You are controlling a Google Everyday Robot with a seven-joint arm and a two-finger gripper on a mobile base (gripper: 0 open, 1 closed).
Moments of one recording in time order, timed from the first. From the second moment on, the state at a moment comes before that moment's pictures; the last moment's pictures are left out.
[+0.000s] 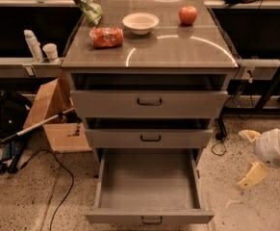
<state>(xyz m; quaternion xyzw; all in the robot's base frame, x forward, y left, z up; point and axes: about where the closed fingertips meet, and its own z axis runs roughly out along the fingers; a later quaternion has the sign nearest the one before) 0.454 -0.305 0.666 -0.52 0.80 0.14 0.25</state>
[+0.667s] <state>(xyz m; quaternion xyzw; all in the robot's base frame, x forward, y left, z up) 0.434 -0.315 0.615 -0.49 0.82 0.16 0.25</state>
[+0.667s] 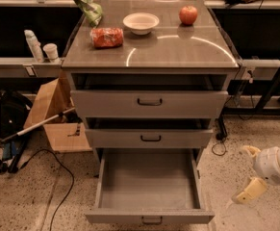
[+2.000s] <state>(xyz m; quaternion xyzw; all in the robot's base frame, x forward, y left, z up) 0.395 -0.299 0.581 -0.47 0.83 0.19 0.24</state>
